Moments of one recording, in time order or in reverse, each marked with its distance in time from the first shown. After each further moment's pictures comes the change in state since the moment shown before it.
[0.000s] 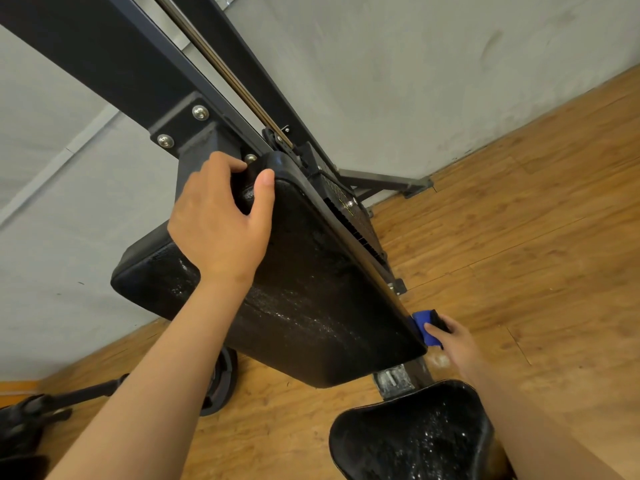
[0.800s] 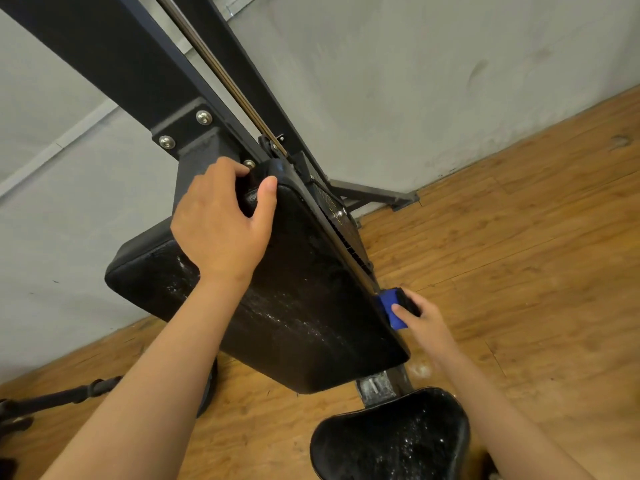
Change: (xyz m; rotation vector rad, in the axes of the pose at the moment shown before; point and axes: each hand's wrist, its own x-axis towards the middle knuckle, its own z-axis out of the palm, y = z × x) left_hand 0.001 -0.001 0.000 0.013 -0.017 0.004; right_hand -0.049 -0.077 0.029 -0.179 -0.081 -0.253
